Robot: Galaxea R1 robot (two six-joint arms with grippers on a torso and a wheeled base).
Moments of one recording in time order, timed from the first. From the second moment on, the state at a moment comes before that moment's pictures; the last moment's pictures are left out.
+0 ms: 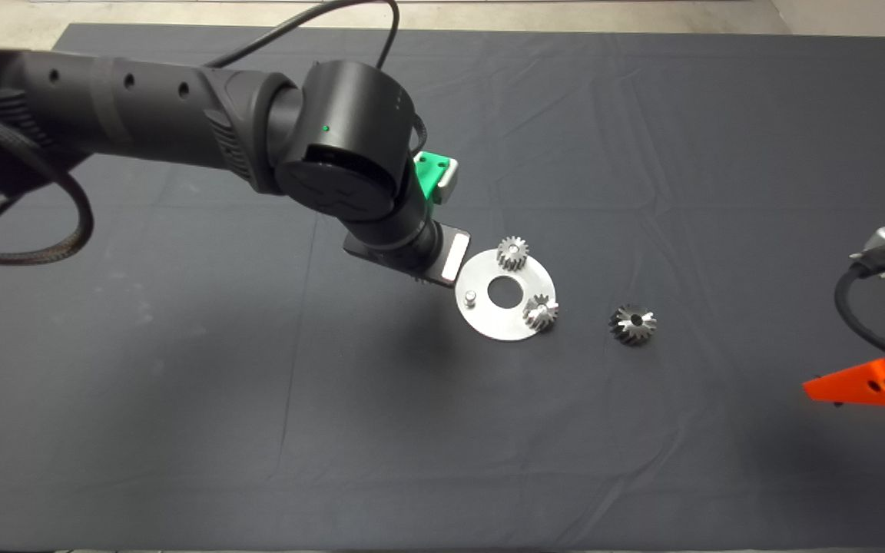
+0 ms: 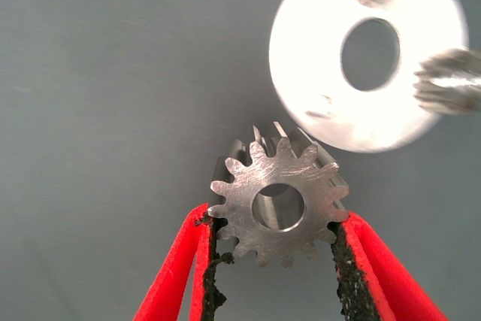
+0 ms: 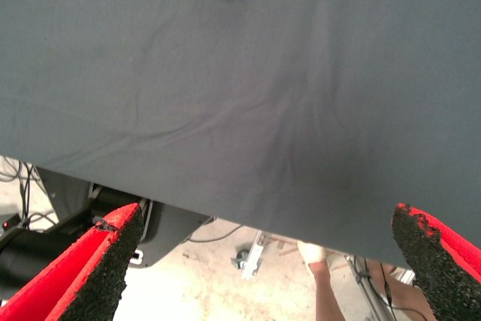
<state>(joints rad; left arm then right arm) -0.52 2.72 -0.92 0.46 1.45 -1.42 0.78 1.93 -0.34 0.02 -1.53 1.36</state>
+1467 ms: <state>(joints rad) -0.39 2.89 -1.16 0.49 1.47 -1.45 0.78 1.94 -0.34 0.02 -1.53 1.36</state>
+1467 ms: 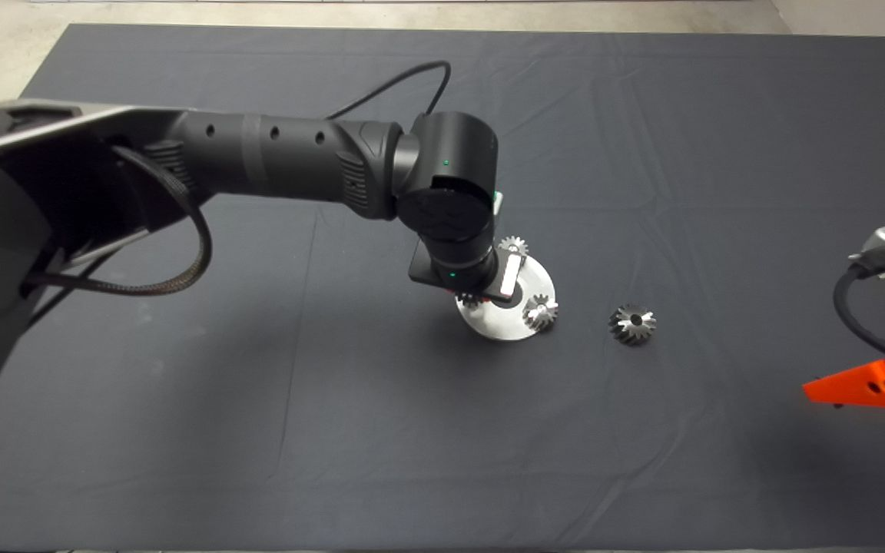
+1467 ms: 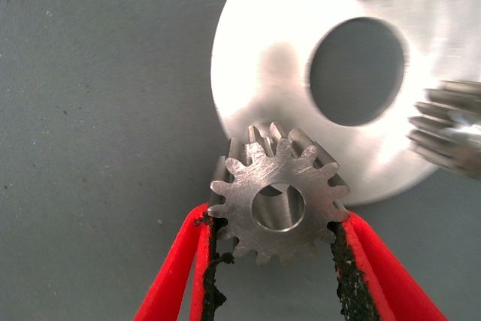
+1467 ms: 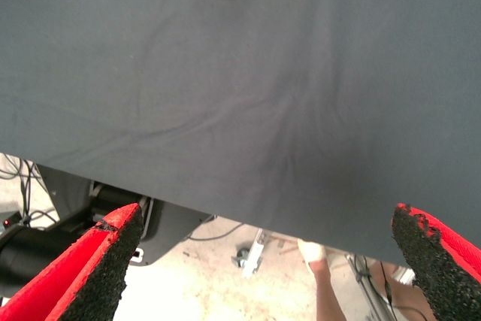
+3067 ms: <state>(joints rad) -0.37 2.91 -1.20 0.52 1.48 -1.41 0.78 1.93 -0.34 0.02 -1.53 1.36</state>
